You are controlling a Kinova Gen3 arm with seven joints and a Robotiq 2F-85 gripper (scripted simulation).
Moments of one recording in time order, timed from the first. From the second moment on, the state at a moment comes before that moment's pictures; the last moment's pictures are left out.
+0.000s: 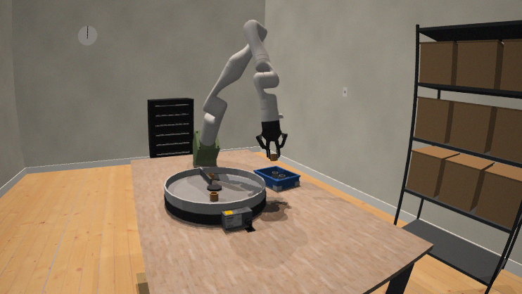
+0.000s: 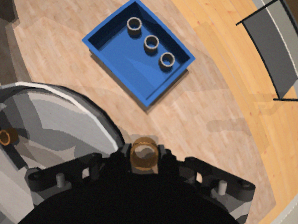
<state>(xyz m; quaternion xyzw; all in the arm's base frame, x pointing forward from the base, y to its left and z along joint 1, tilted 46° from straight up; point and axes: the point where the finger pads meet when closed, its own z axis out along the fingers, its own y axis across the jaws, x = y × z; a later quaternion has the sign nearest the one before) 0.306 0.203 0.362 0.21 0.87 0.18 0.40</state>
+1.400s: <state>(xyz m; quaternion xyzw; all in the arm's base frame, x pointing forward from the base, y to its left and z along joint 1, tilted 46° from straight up) 0.331 -0.001 0.371 0.29 0.84 0.23 0.41</state>
